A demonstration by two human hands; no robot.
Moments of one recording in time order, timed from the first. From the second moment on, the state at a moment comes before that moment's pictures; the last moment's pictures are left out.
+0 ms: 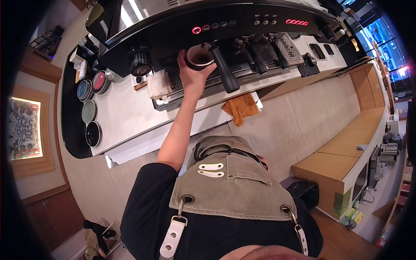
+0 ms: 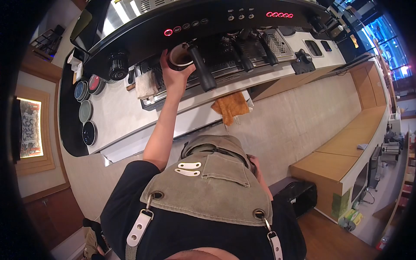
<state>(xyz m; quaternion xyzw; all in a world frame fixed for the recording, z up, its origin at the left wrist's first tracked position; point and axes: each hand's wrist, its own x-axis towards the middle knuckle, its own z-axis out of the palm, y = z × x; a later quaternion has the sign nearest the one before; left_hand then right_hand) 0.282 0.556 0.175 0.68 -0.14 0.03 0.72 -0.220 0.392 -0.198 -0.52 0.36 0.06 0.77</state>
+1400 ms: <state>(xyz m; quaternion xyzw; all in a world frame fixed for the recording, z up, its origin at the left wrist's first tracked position) 0.276 0.565 0.180 0.71 -0.15 0.05 0.69 -0.040 0.402 0.005 -0.69 0.36 -0.06 0.63</state>
